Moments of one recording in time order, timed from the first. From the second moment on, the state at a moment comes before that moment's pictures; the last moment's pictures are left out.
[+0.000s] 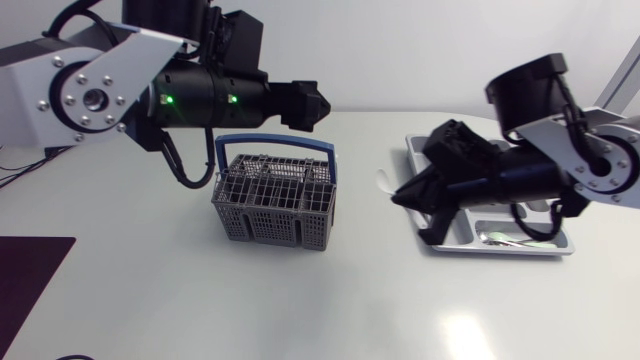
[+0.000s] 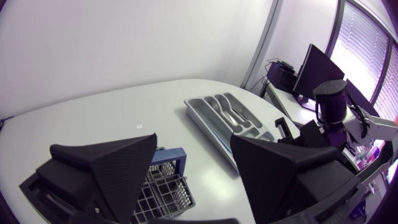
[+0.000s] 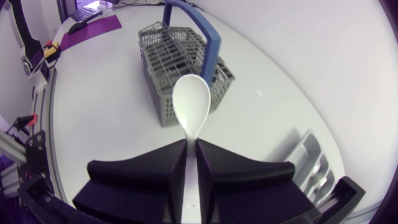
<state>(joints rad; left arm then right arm) -0.58 1.47 1.21 -0.18 0.16 -0.17 0.31 1.28 0.88 -0.45 -0.36 -0.60</state>
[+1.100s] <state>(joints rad) -0.40 1.52 1.26 -0.37 0.07 0.13 -0.45 1.77 1.08 -0.65 -0.33 -1.76</state>
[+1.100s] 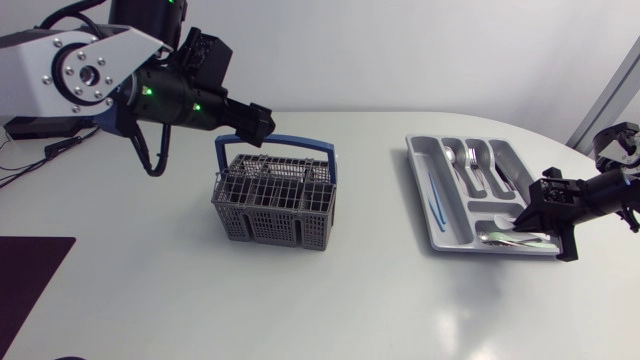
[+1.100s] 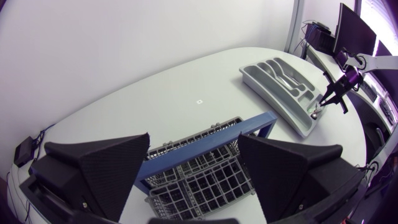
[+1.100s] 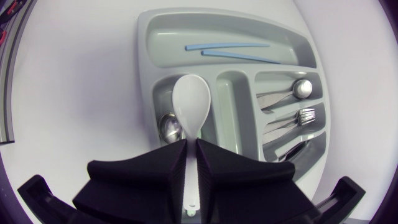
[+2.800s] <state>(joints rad) -0.24 1.34 0.89 -0.29 0.19 0.39 0.28 1.49 0.99 -0.35 -0.57 -0.91</state>
